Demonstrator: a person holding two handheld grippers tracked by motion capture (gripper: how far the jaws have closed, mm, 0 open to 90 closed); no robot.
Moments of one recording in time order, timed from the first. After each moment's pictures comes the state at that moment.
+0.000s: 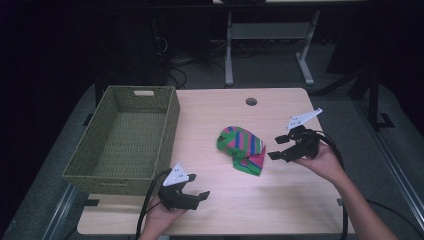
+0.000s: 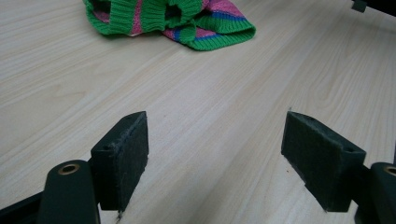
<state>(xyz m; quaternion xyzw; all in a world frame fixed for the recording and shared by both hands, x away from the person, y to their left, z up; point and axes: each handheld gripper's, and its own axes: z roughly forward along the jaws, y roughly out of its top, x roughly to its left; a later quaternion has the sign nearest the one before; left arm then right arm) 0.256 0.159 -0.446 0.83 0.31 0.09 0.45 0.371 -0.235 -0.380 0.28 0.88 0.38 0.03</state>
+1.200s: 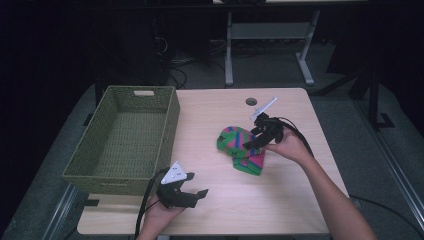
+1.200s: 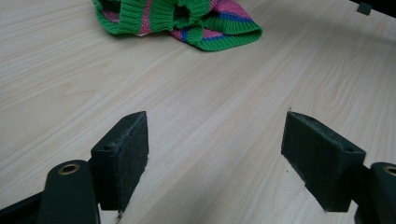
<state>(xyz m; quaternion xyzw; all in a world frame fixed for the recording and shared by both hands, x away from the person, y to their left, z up) 0.261 0.164 -0.447 0.83 0.31 0.09 0.45 0.435 -0.155 -0.401 0.26 0.92 0.30 0.03</state>
